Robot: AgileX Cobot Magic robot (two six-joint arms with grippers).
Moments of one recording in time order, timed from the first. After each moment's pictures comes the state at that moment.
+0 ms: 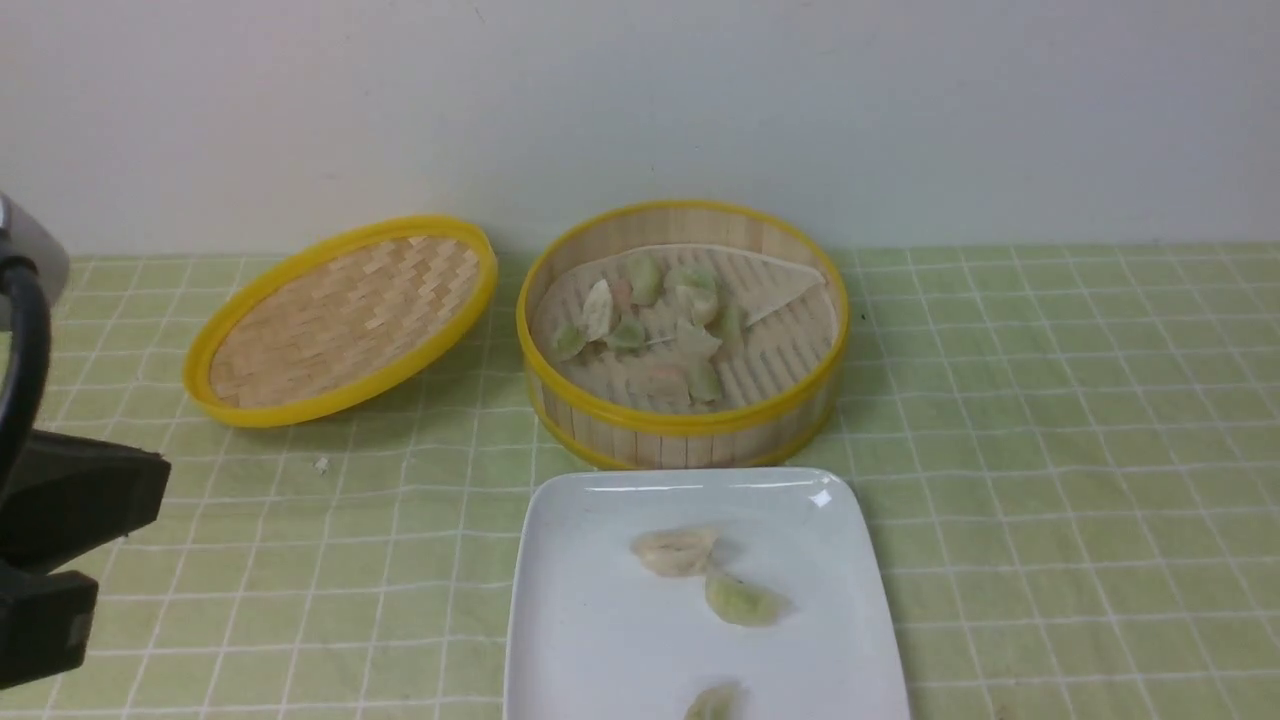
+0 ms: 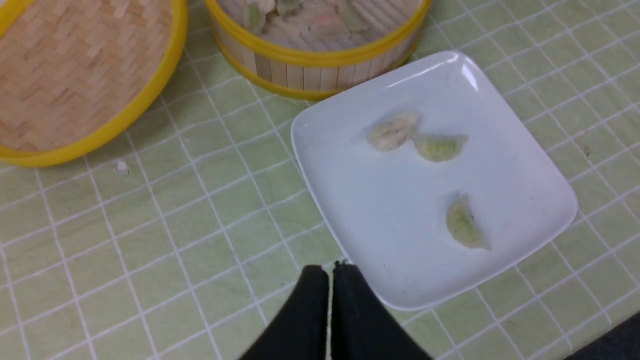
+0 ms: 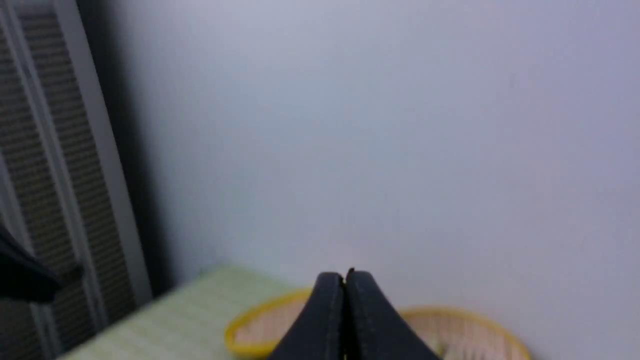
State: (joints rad) right arm 0.64 0.26 -0.74 -0.02 0.49 0.16; left arm -0.56 0.76 -1.04 0.02 1.07 -0.15
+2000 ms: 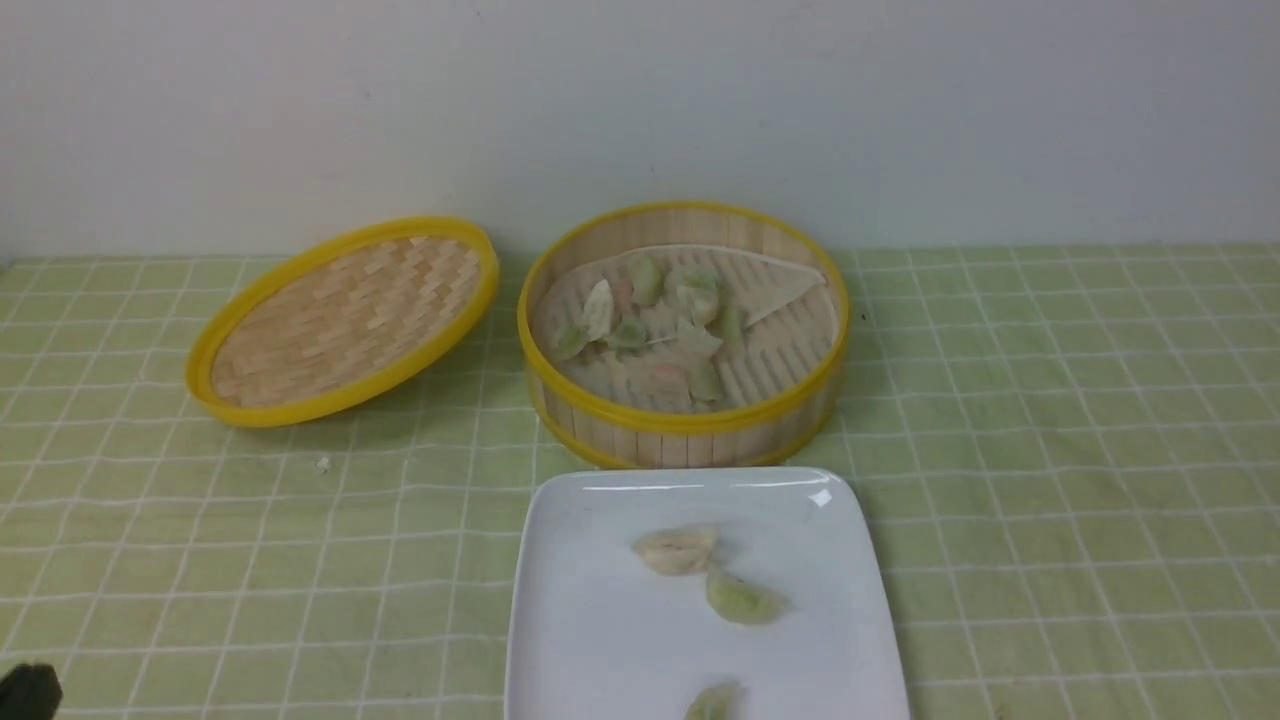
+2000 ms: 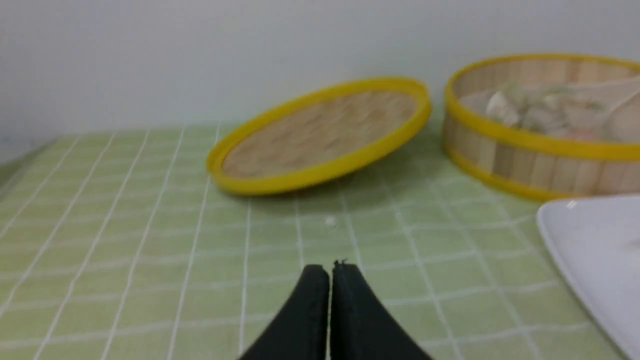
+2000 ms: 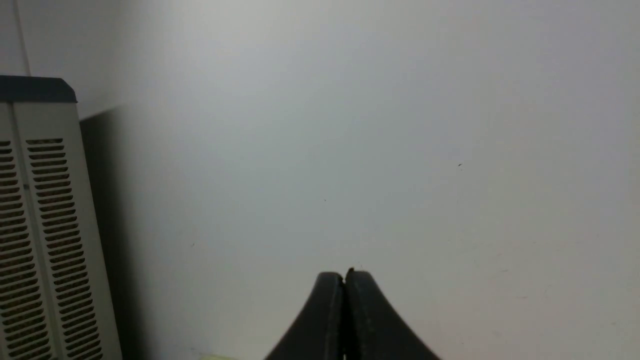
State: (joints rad) right arm 0.64 -0.02 -0.51 -0.29 0.39 0.45; left arm -0.03 -0.01 0.01 -0.06 0.31 0.07
